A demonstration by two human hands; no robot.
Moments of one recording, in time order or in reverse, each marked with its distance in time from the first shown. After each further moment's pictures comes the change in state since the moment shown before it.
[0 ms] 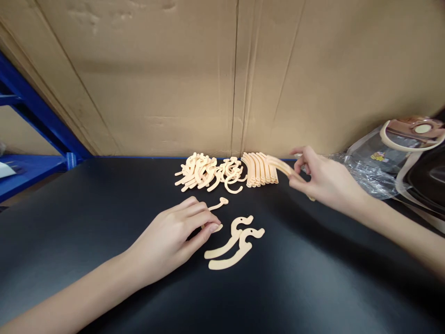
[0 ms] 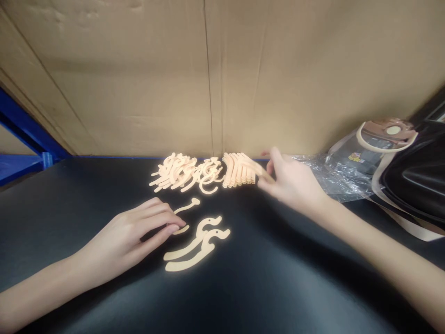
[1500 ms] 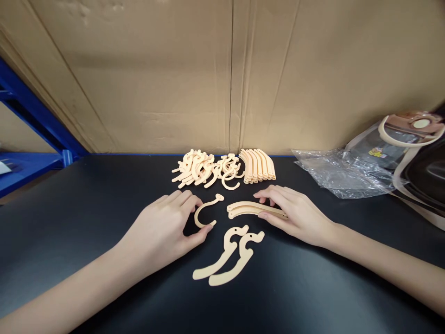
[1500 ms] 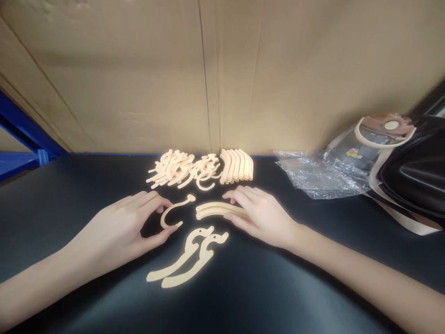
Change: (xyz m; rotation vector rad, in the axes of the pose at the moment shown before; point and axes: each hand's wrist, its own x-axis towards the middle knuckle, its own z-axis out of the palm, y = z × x) left_hand 0.004 0.004 0.003 0.455 0.017 -0.135; right_hand -0.045 -0.028 0.038 0.280 -0.065 -0.499
